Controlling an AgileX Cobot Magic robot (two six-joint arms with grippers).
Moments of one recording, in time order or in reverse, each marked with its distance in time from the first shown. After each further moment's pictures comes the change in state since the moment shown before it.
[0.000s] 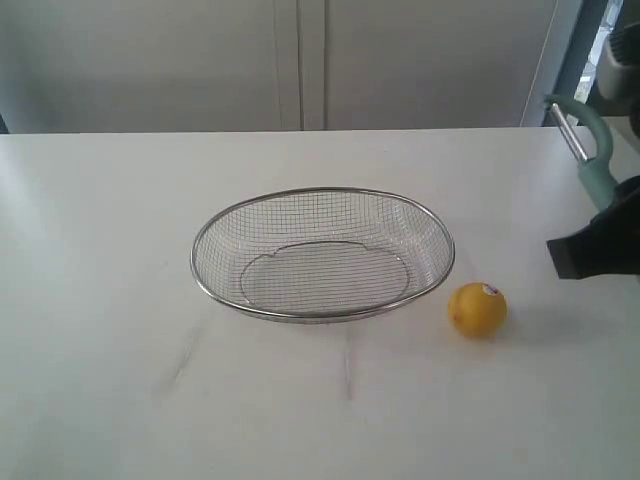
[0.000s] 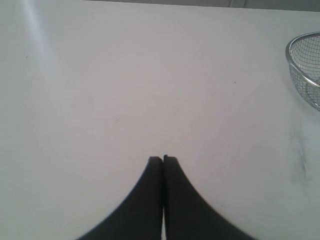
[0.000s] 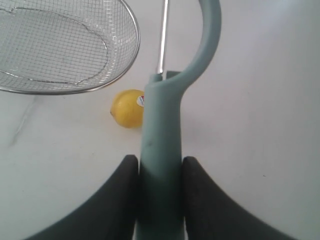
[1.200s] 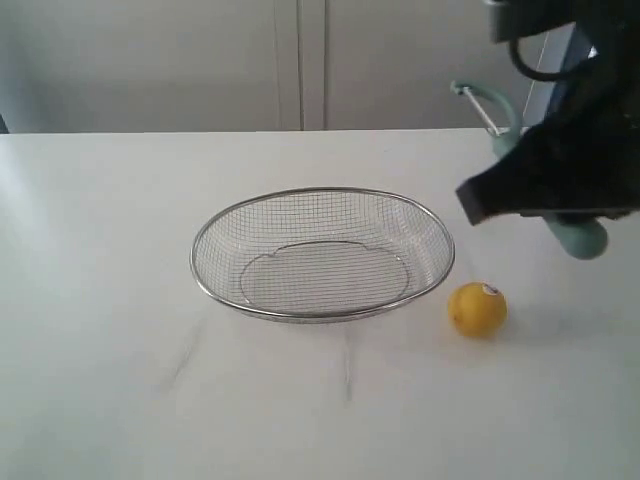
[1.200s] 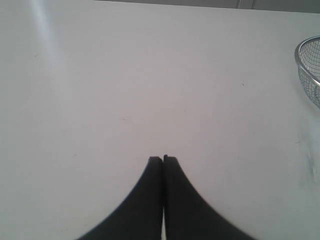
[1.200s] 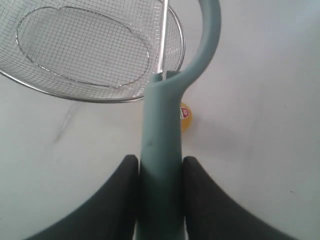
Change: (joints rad) left arm 0.021 0.000 0.000 0.000 0.000 0.000; right arm 0.000 0.192 -0.218 0.141 0.061 -0.133
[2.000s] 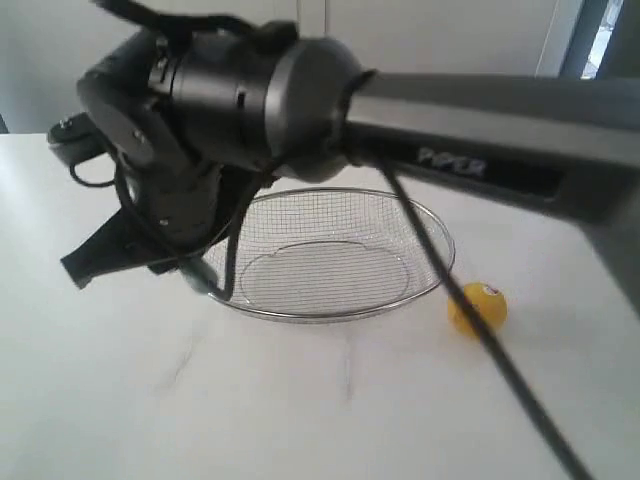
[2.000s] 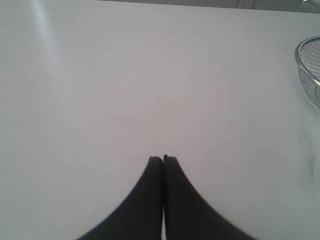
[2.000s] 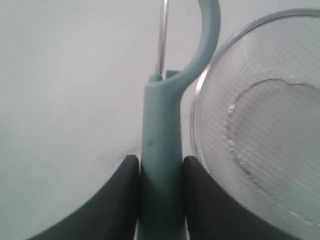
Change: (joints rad) left arm 0.000 0.000 0.000 0.000 0.000 0.000; right arm 0.272 0.905 -0.674 0.141 -0.136 -0.036
